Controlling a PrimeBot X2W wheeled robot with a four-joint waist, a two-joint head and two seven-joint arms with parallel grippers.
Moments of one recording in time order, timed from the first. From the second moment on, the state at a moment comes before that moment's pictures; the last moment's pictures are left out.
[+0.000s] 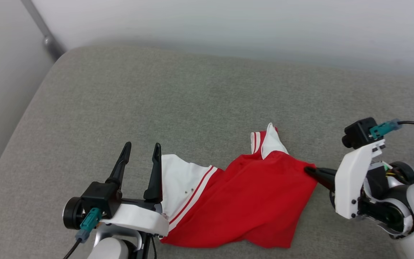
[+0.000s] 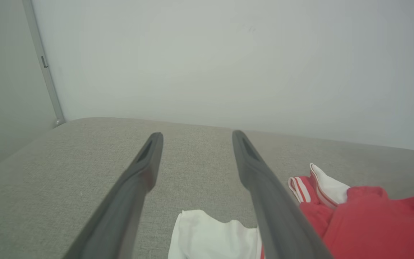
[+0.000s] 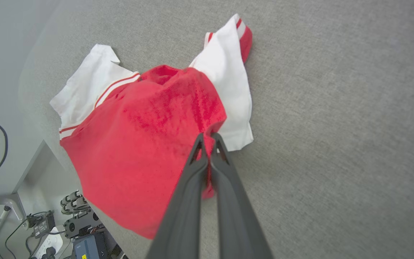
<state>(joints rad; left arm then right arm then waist) -0.15 0.20 -0.35 0.06 -0.38 0.15 -0.26 -0.35 -0.34 0.27 0.11 0.70 0.13 0.82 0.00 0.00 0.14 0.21</state>
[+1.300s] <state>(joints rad) -0.09 0.24 -0.33 0.05 -0.39 0.17 -0.23 -0.09 -0.16 -0.16 0.08 0.37 0.13 0.49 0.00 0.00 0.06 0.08</state>
